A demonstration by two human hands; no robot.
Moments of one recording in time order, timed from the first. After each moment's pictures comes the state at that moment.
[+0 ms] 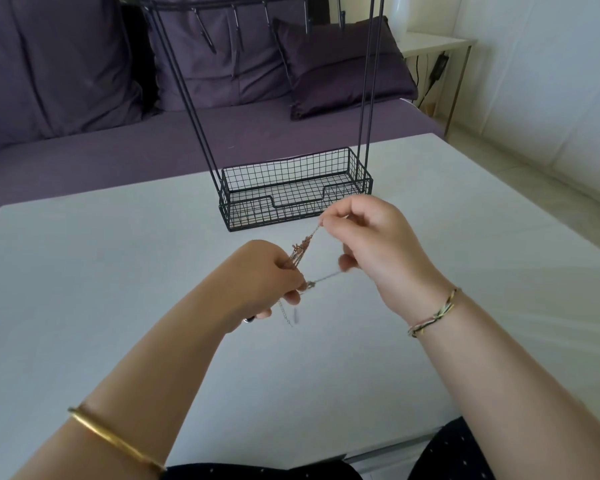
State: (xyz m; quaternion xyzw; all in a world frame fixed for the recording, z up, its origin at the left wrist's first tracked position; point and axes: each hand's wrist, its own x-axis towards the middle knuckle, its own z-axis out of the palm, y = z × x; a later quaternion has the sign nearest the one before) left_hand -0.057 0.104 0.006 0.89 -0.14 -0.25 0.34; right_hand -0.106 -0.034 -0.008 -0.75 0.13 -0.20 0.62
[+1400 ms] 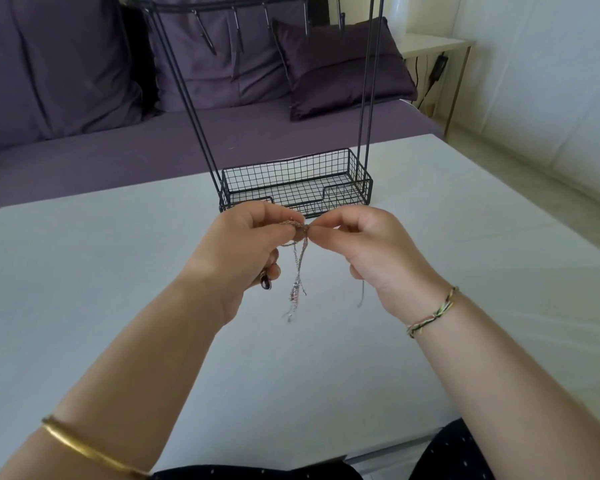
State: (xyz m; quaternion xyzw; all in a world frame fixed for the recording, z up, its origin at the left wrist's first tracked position) left_hand -0.057 0.103 0.021 0.78 -0.11 -0.17 0.60; right_hand -0.107 -0.033 -0.007 -0.75 0.13 -0.14 0.64
